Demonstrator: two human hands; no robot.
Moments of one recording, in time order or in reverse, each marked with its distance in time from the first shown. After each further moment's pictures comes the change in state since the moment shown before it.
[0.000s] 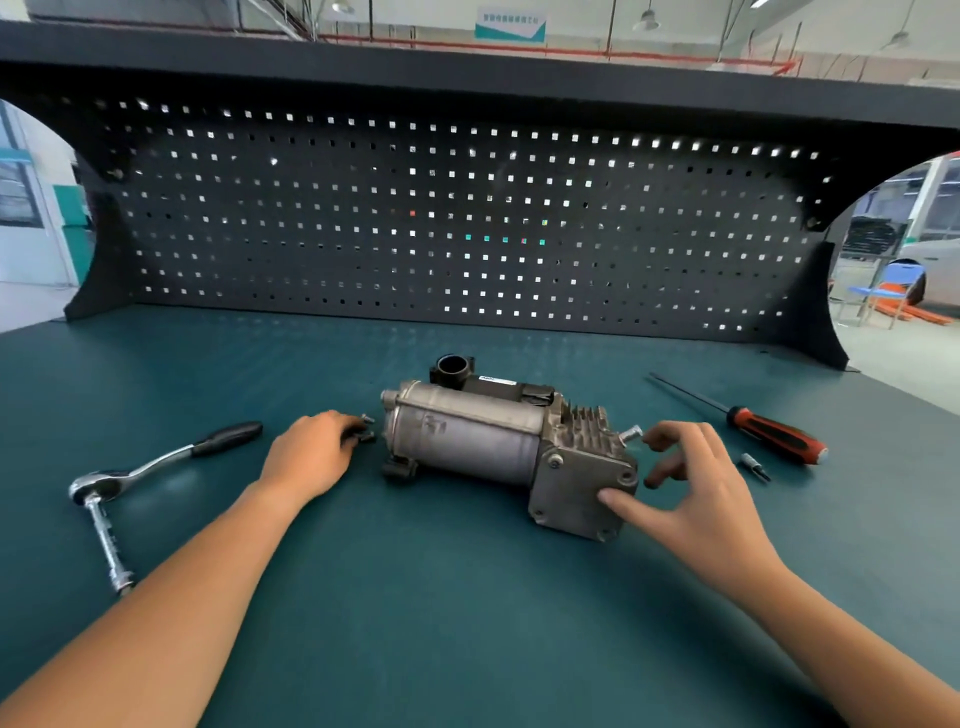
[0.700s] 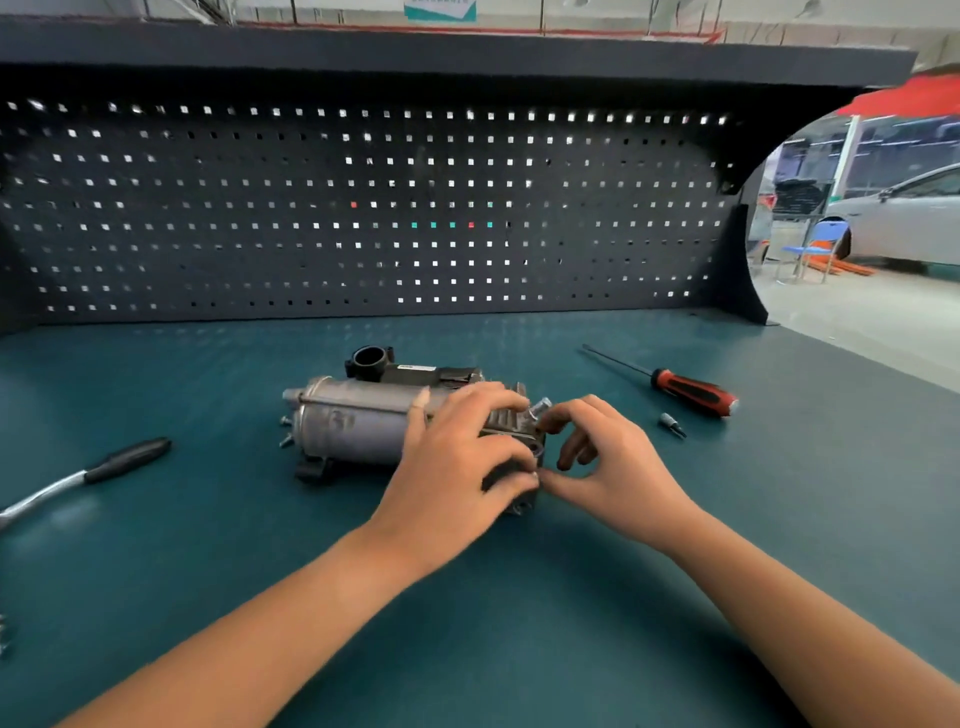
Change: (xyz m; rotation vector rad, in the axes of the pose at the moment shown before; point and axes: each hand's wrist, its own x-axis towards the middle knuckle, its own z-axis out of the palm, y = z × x) left_hand -0.091 0.182 -0.014 -0.344 0.167 0.741; right_hand 0.006 0.006 -0.014 0.046 -0.195 -0.032
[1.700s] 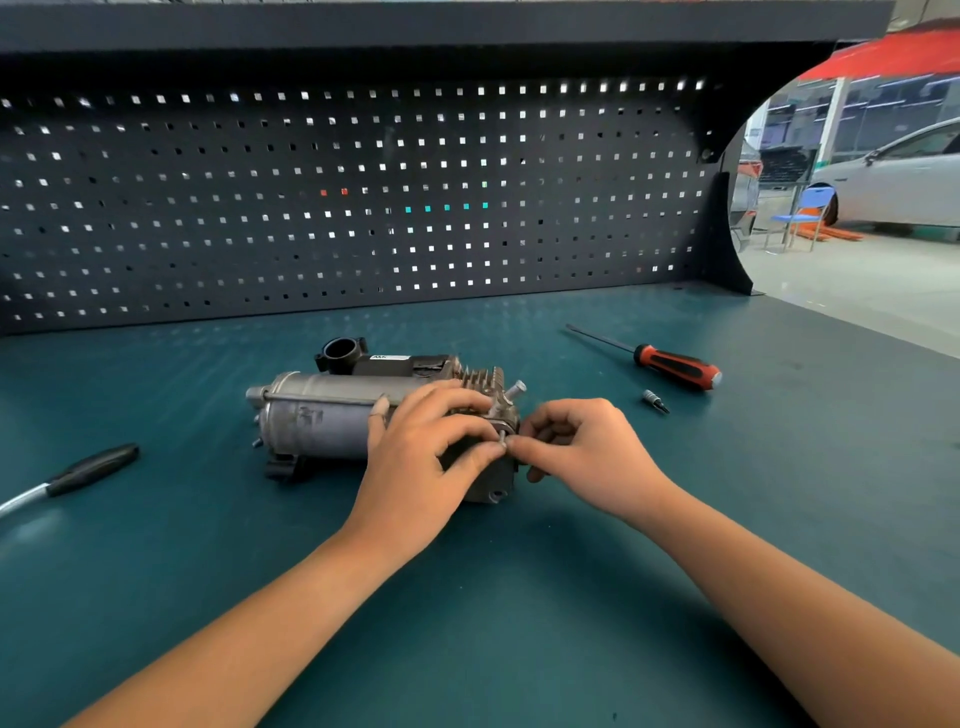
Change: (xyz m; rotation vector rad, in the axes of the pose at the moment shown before) left_hand 0.000 -0.006 0.015 -0.166 0.102 -0.176; right_hand 0.002 -0.002 0.003 0.361 -0.036 0.297
